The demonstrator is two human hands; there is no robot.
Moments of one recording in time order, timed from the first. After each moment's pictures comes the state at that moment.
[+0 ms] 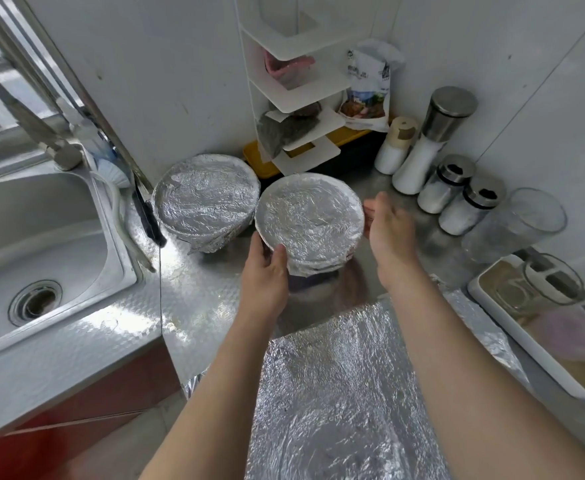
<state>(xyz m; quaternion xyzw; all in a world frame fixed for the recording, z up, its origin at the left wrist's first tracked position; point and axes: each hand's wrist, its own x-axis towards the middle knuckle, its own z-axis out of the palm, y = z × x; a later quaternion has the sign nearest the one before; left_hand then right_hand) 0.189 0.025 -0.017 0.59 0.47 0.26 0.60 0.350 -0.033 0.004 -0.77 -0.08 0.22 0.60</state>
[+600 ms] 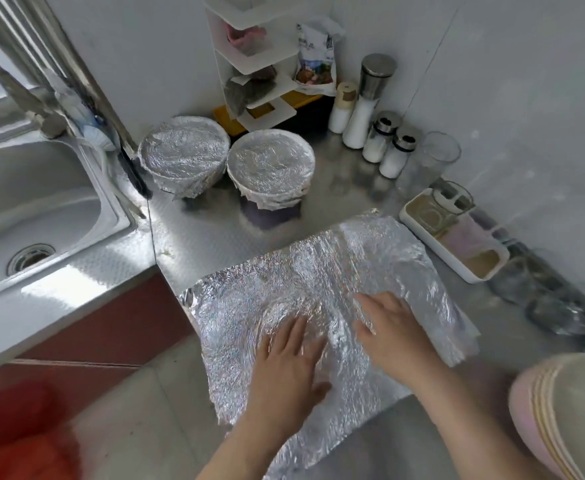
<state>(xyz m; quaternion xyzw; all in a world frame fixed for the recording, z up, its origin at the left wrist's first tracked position) 0.060 -0.185 -0.011 0.94 0.24 -0.15 0.22 0.225 -0.279 0.019 -0.89 -0.38 0.25 0.07</state>
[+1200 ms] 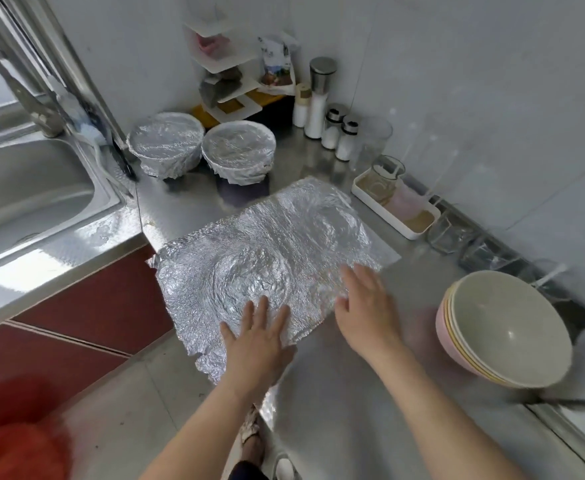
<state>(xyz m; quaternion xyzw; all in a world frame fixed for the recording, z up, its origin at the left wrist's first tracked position) 0.022 -0.256 -0.043 0.93 0.30 -0.17 0.16 0.177 -0.369 0.021 -0.91 -0.37 0.11 0.13</state>
